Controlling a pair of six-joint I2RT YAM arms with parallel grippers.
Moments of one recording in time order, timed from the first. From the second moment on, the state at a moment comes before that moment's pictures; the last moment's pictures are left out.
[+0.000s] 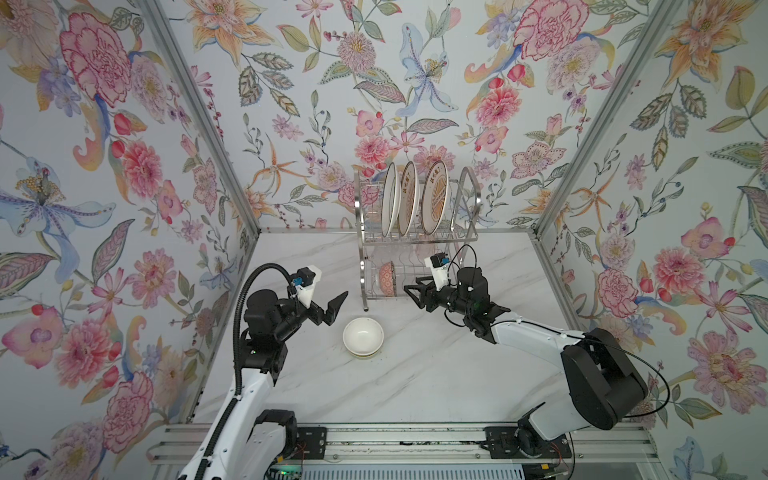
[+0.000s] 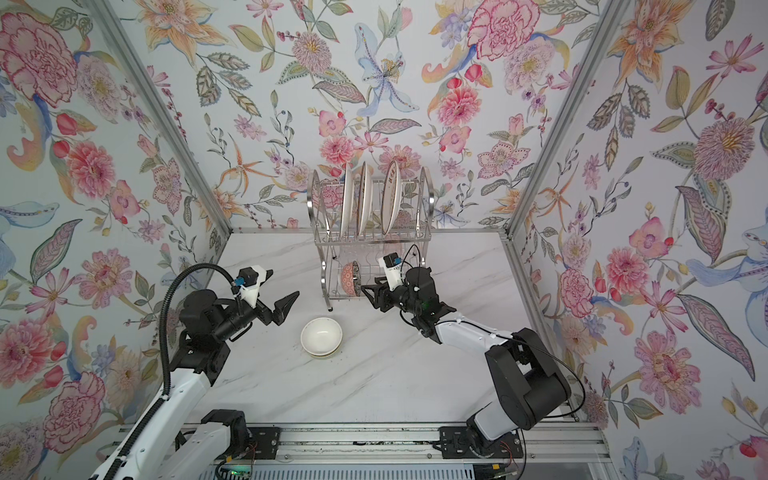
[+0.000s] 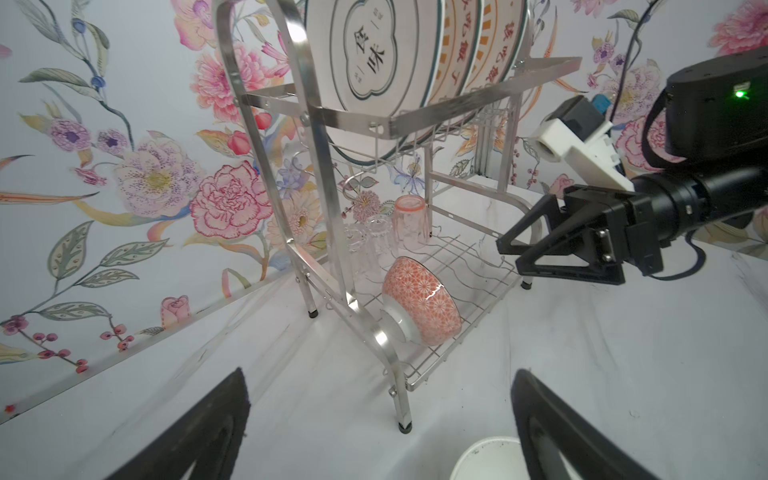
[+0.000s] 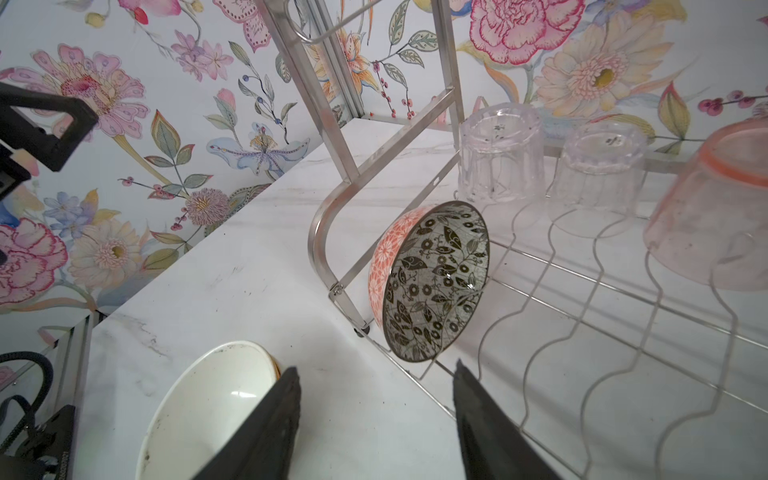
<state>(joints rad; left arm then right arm) -0.11 0.85 0.56 0.14 0.59 0.17 0.56 1.55 0.81 0.46 -0.40 0.25</state>
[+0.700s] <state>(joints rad) -0.26 0.94 0.50 0.19 0.50 0.19 0.54 1.82 0.94 0.62 -0.52 0.36</state>
